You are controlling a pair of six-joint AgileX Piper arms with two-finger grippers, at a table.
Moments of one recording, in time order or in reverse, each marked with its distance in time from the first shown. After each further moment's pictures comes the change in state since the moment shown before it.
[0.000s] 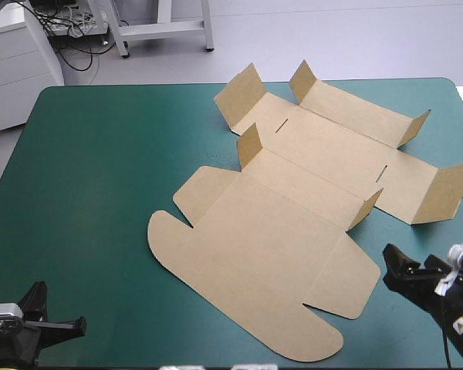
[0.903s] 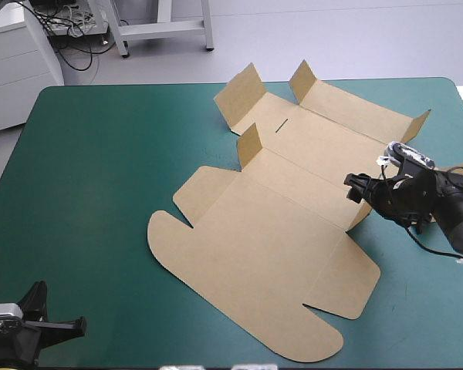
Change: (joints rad) left arm 0.000 0.000 0.000 0.000 -0.001 0.000; right arm 0.000 1.042 -0.427 0.060 0.001 0.064
